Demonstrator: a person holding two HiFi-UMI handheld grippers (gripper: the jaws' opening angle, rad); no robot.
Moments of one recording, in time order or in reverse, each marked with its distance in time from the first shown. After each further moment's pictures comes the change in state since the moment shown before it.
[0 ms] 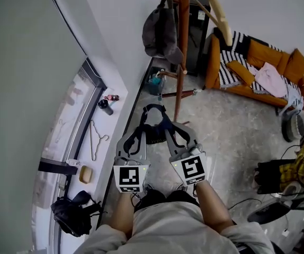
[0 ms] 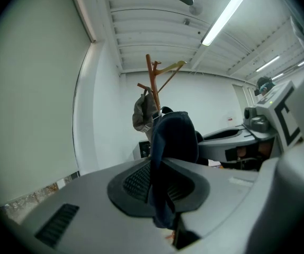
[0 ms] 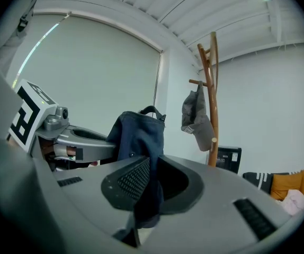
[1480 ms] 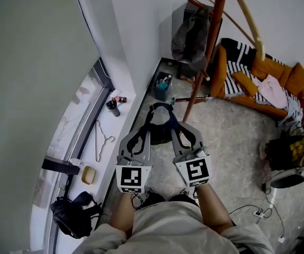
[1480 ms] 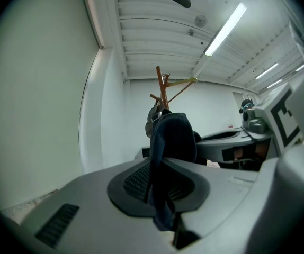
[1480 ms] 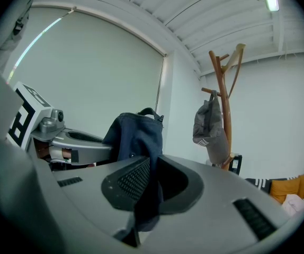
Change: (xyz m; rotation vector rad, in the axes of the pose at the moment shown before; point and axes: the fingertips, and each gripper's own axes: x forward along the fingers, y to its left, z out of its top) left arm -0.037 0.068 0.015 -0.027 -0.074 -0.008; right arm 0.036 0.053 0.042 -0.025 -0.043 -0.046
